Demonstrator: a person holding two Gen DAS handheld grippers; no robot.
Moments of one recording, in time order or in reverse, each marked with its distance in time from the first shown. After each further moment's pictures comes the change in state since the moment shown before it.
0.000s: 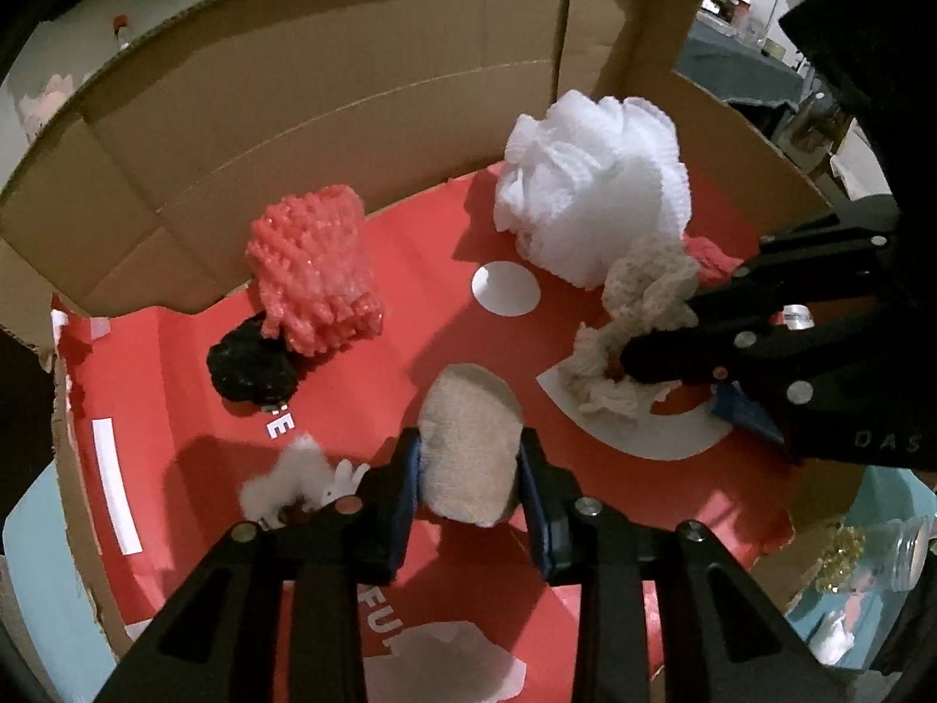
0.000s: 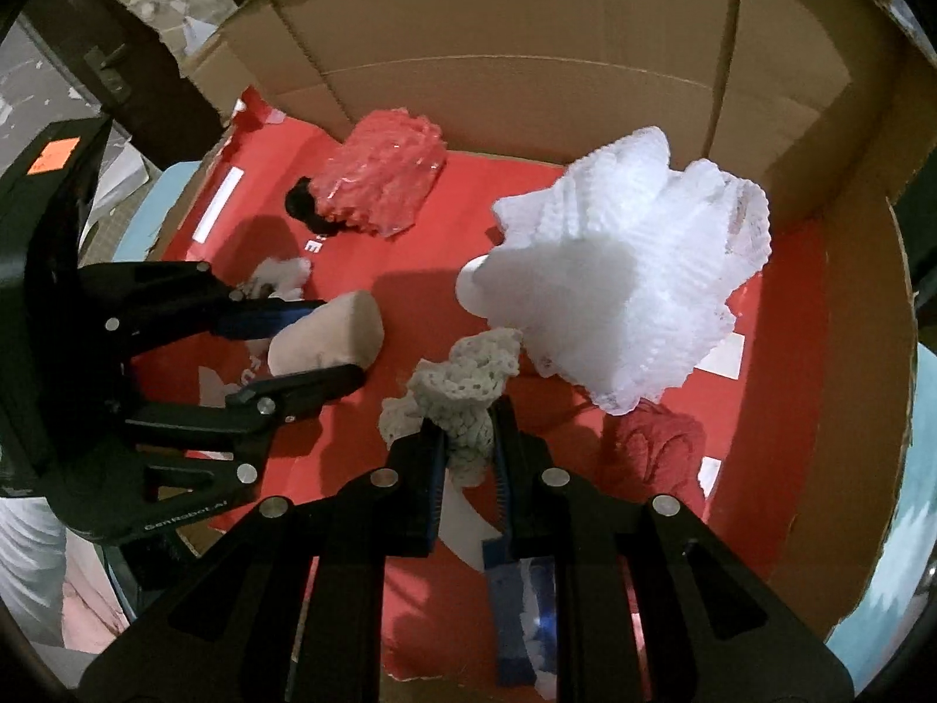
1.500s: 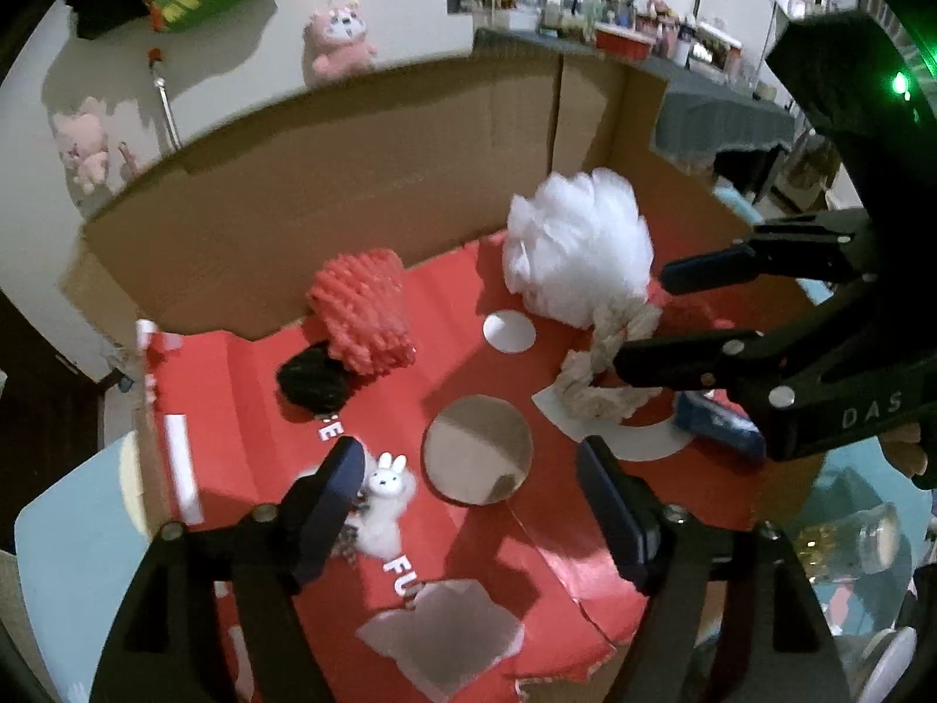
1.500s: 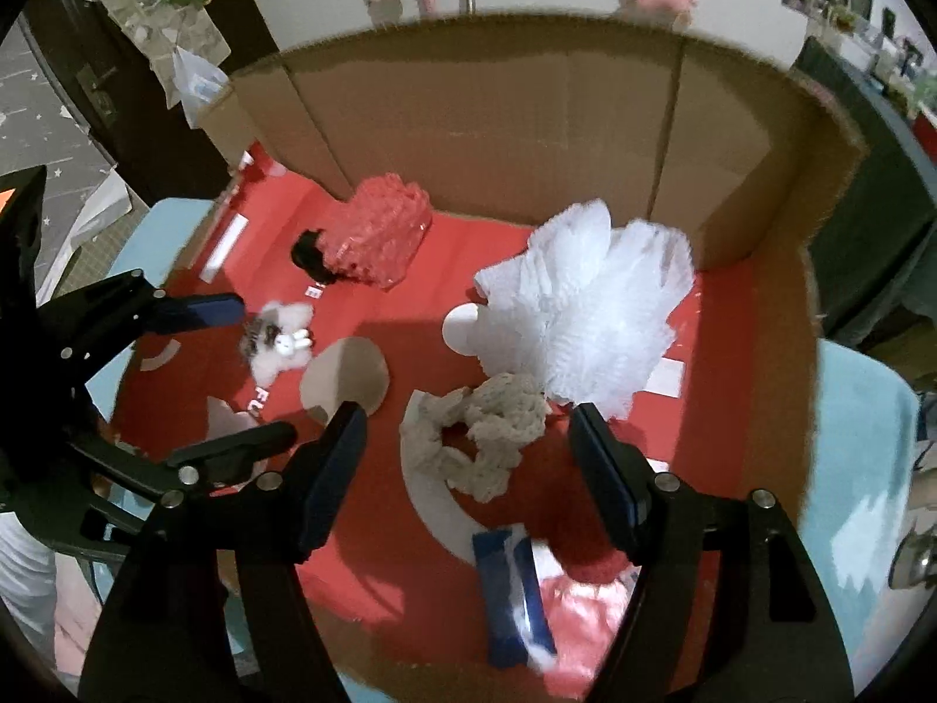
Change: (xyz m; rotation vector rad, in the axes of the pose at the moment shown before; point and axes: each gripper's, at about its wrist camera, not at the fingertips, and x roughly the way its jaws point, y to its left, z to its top) left arm -0.060 0.006 -0.018 -0.018 -0.164 0.021; right arm -0.045 0.017 -0.005 -0.003 -0.125 -0.096
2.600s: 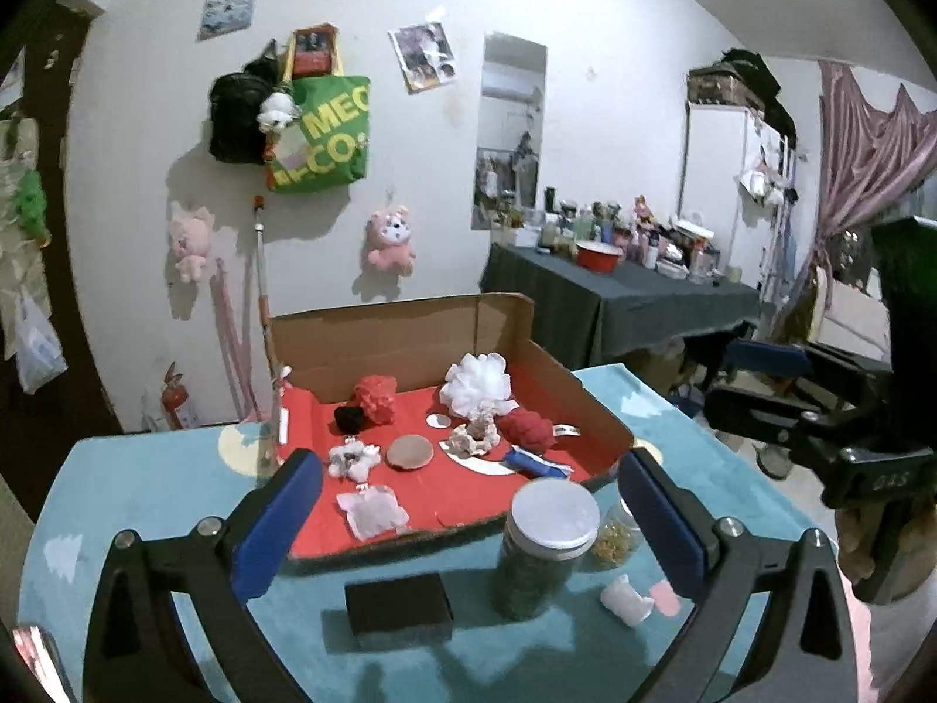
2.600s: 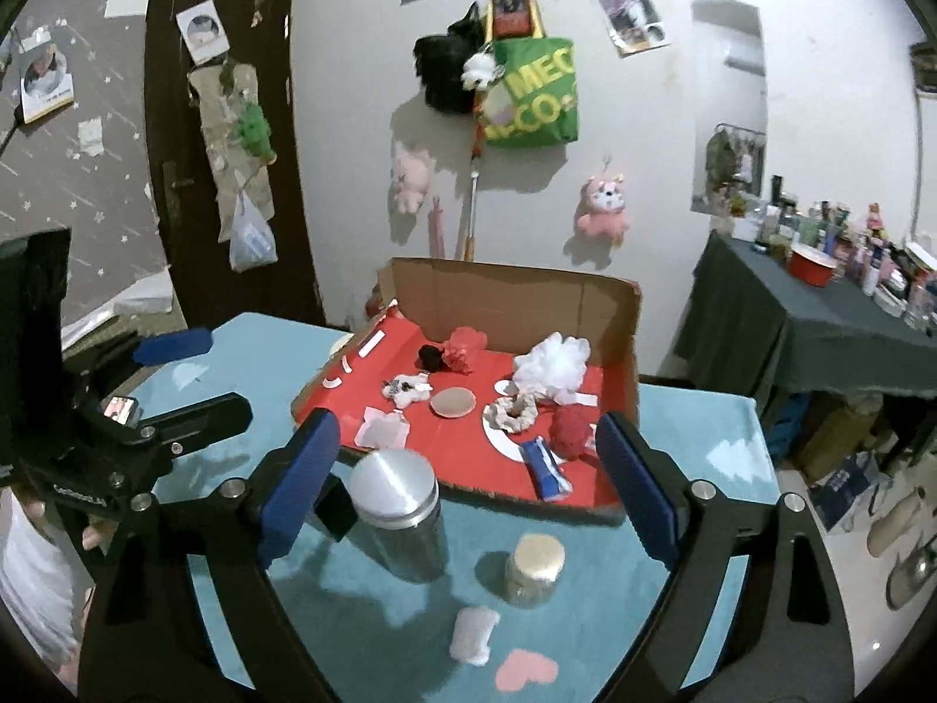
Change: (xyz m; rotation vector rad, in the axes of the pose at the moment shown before) left arm -0.219 -0.092 -0.142 -0.134 -0.548 0.053; right arm -0.219 0.106 -0.198 -0.059 -0.592 -0.141
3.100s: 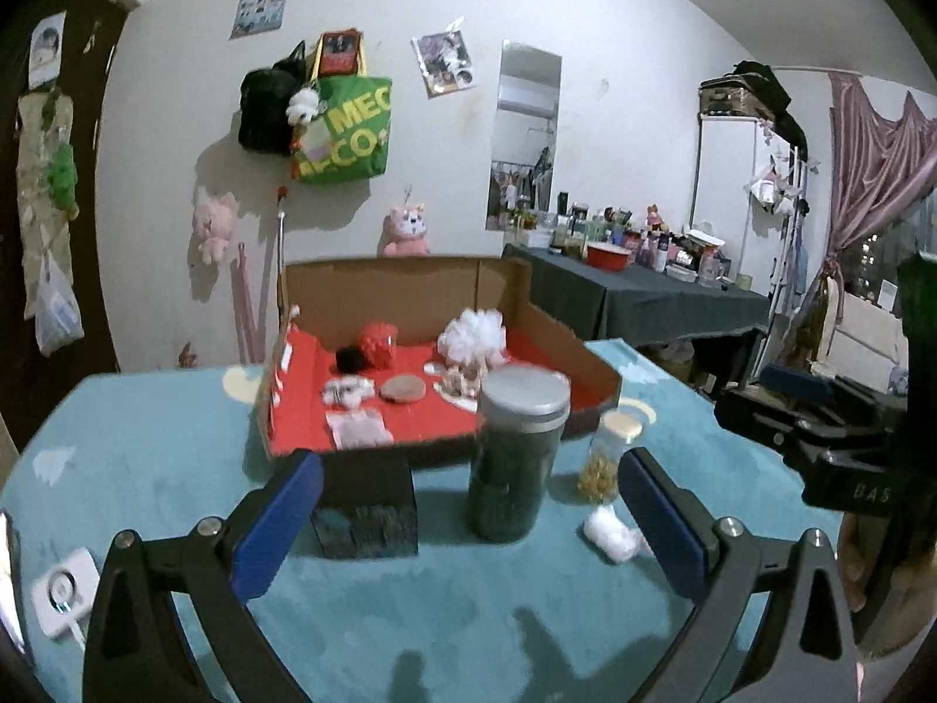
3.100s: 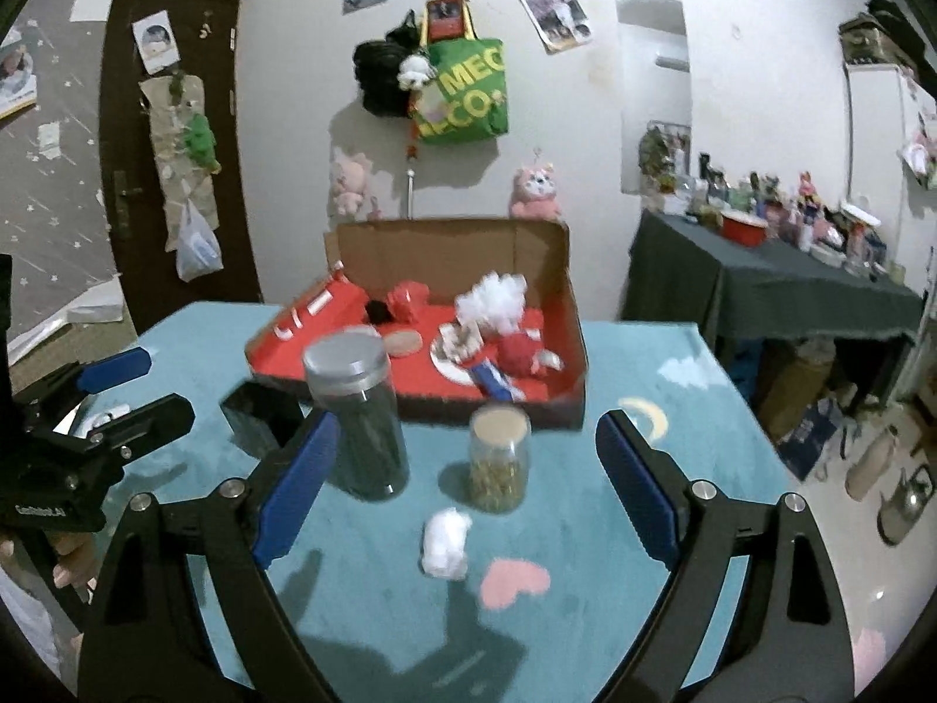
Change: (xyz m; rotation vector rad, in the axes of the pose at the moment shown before) left arm -0.013 -0.022 -0.087 -0.042 -0.027 0.034; right arm -0.016 0.002 -0.099 0.075 -0.027 -0.151
